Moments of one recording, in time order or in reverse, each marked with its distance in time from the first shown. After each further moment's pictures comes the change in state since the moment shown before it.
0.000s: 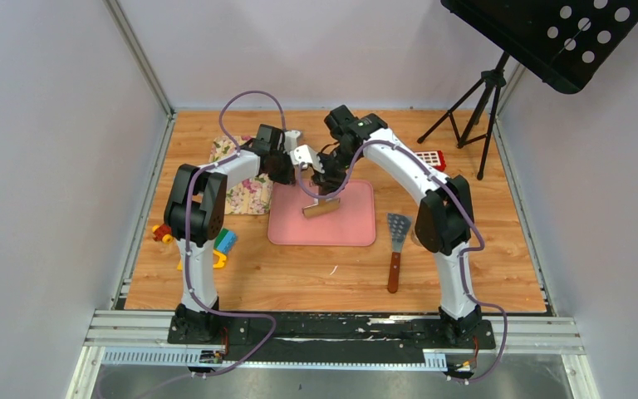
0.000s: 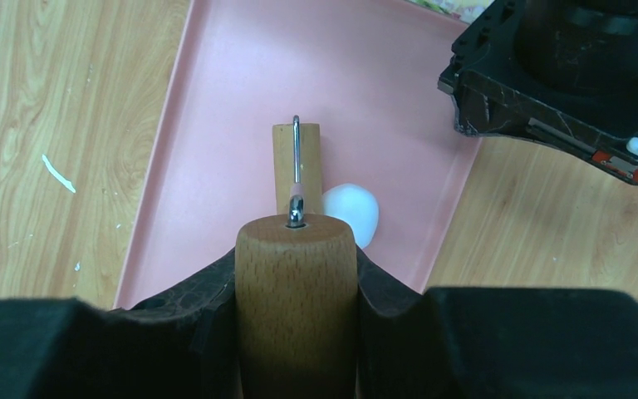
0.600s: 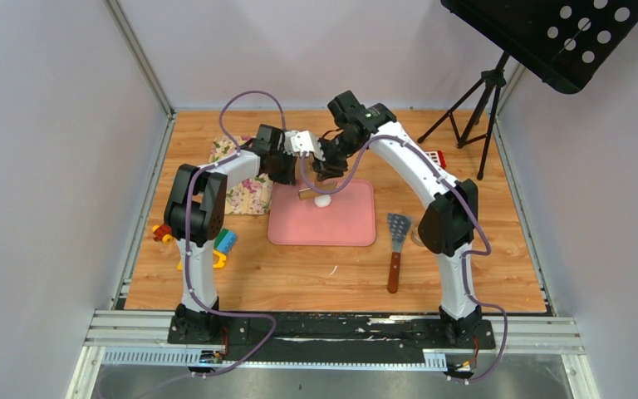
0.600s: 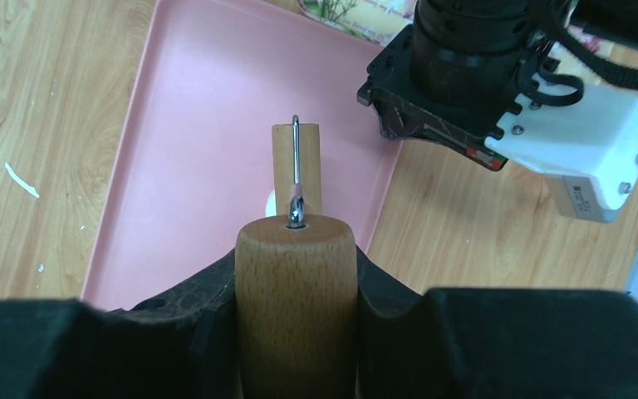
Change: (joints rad) left arm 0.000 0.000 0.000 0.000 0.000 0.000; right arm -0.009 -0.031 0.112 -0.013 -0.004 -0.005
